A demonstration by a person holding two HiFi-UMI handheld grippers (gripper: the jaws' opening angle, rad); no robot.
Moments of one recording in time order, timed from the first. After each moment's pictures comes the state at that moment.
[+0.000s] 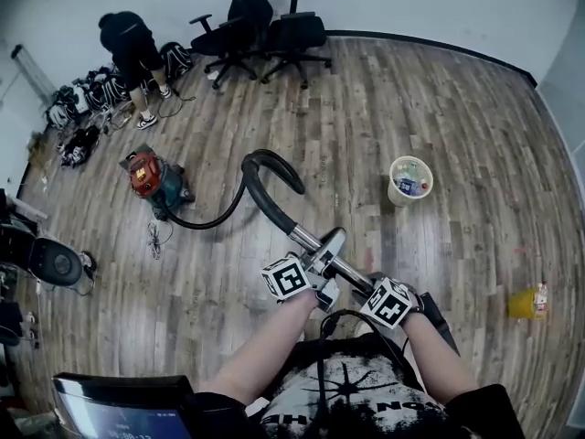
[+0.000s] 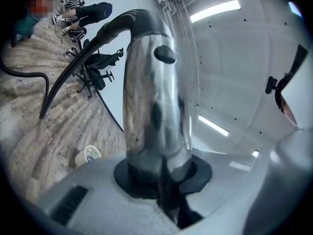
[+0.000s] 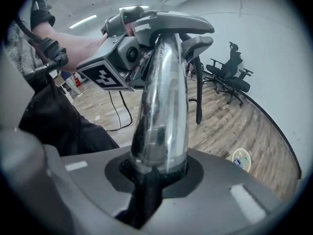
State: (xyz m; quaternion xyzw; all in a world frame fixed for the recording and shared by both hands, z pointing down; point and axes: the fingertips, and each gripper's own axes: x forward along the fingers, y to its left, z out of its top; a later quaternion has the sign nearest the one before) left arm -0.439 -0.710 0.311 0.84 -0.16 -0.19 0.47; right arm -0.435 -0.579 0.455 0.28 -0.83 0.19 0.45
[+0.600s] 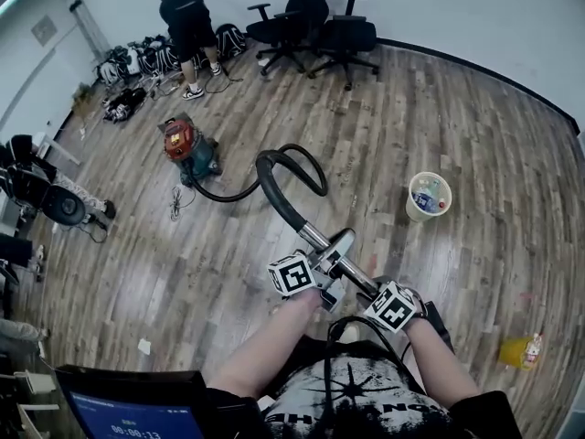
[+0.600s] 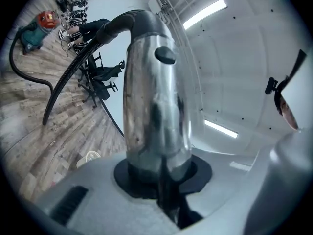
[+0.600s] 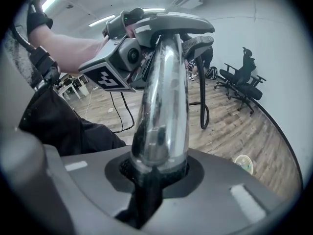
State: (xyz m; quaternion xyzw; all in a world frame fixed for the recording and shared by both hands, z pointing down) left arm -0.388 -0.630 0.299 0.83 -0.23 -0.23 0.44; right arm -0.366 -0.502 0.446 0.20 -0.86 0.15 0.45
